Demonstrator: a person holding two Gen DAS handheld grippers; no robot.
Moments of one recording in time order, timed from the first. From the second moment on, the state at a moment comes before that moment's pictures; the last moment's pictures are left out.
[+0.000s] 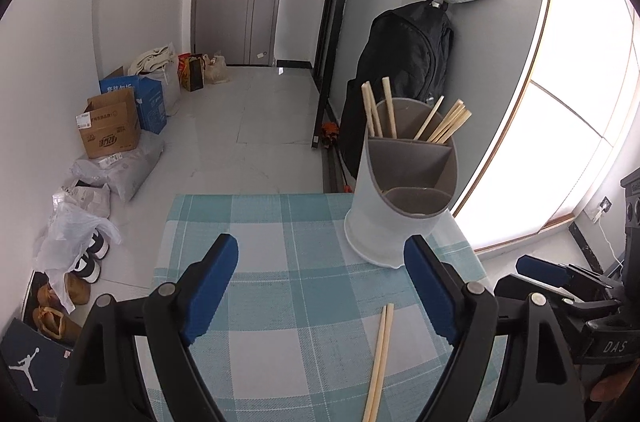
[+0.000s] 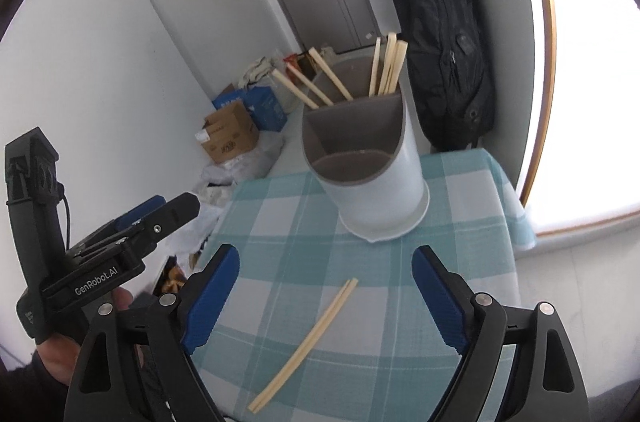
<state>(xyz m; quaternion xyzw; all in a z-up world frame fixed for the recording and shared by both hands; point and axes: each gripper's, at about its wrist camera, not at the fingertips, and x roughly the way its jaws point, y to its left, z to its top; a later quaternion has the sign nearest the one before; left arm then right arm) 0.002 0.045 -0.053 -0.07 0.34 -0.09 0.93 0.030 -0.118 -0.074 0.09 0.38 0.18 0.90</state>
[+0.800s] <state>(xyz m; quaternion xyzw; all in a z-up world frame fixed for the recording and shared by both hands) 0.010 0.103 -0.089 -0.17 0.41 -0.07 0.89 0.084 -0.058 -0.180 -0.03 0.58 0.10 0.80</state>
